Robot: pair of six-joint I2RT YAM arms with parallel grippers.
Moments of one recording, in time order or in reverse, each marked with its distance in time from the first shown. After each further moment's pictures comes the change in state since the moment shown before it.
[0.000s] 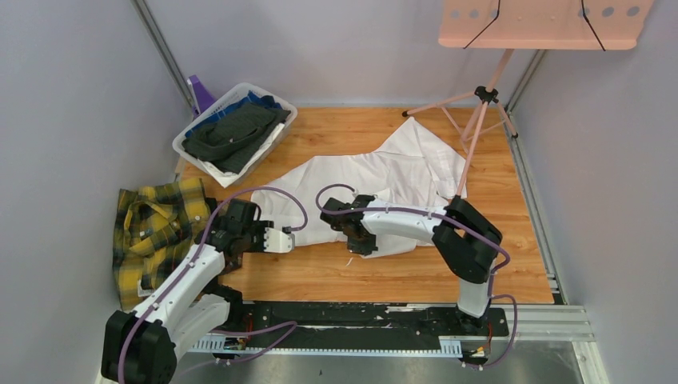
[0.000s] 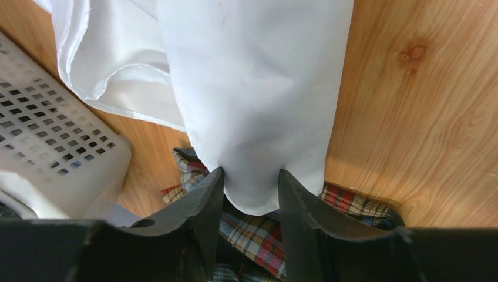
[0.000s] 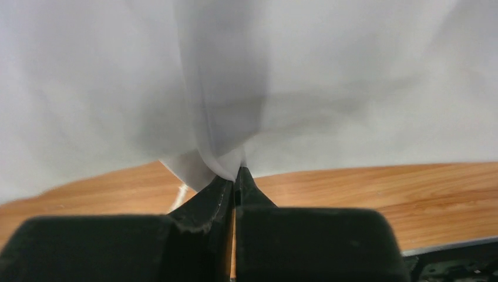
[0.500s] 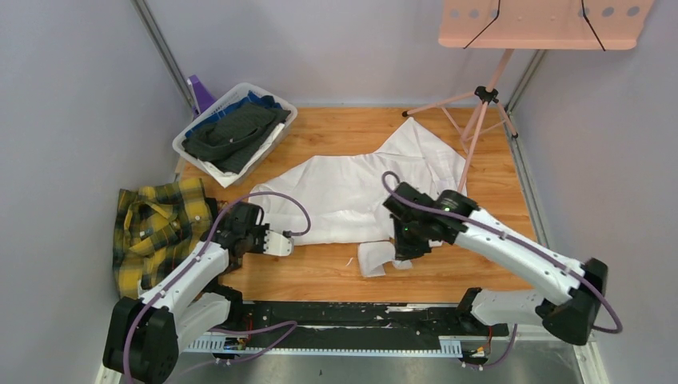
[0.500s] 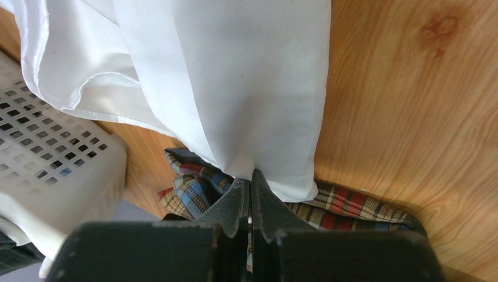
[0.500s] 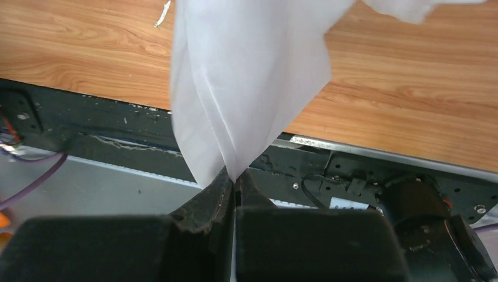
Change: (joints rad) left arm 0.000 0.067 -0.047 0.080 -0.069 0.079; right arm -0.059 -0.627 -0.135 -0.260 -0.242 -0.257
